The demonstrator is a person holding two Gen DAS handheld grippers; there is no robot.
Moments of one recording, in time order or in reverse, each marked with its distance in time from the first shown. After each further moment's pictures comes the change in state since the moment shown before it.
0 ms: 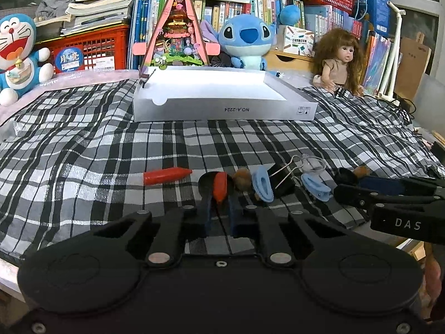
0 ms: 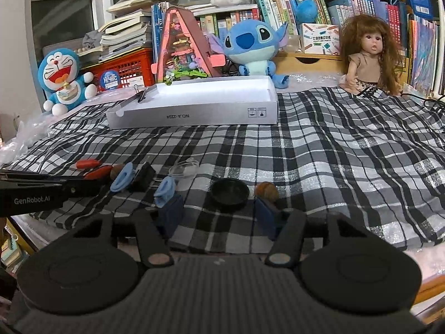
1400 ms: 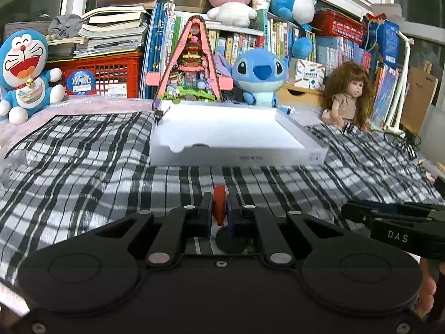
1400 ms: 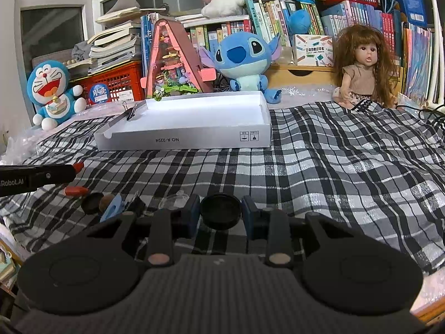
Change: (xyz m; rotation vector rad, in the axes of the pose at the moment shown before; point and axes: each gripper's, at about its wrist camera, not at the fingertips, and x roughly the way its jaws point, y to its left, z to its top) left arm -0.013 0.017 0.043 -0.050 -0.102 0.019; right arm 0.010 -0.002 0.026 0.020 -0.033 -0.033
